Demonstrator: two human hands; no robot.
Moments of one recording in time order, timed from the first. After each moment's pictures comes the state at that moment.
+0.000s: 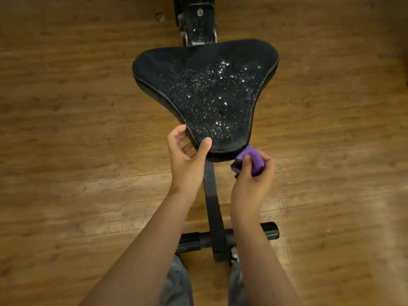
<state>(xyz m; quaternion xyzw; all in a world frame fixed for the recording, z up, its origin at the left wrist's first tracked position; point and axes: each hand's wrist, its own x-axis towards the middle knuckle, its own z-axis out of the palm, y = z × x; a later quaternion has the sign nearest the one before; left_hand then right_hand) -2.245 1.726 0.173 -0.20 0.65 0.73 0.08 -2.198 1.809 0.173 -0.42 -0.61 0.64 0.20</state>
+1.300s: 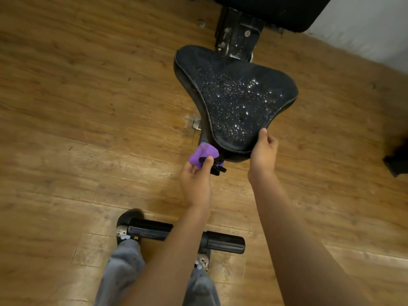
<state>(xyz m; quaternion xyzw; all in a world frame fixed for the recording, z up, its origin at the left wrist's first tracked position) -2.186 1.751 0.181 -0.43 0.47 0.77 0.03 -2.269 1.846 0.194 -0.41 -0.69 0.60 -0.04</state>
